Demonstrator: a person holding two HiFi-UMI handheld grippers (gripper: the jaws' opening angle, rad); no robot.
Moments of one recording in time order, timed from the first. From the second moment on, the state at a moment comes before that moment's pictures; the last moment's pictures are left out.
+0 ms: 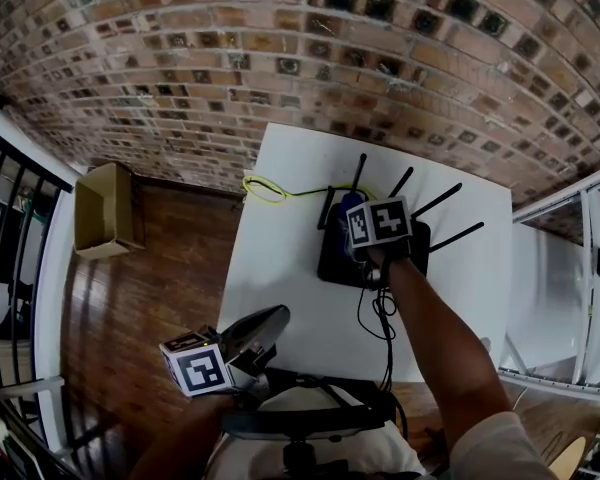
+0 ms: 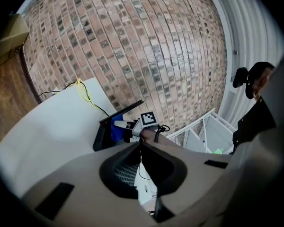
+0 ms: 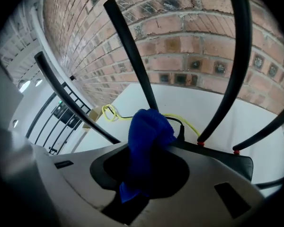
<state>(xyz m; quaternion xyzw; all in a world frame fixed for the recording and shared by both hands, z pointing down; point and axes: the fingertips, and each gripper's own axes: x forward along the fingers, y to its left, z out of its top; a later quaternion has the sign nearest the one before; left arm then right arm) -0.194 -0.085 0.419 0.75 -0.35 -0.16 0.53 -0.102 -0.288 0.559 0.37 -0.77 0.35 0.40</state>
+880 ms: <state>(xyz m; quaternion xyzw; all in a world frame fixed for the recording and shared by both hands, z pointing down) -0.153 -0.098 0.416 0.77 -0.32 -0.15 0.53 -0.033 -0.260 0.518 0.38 -0.80 0.35 0.32</state>
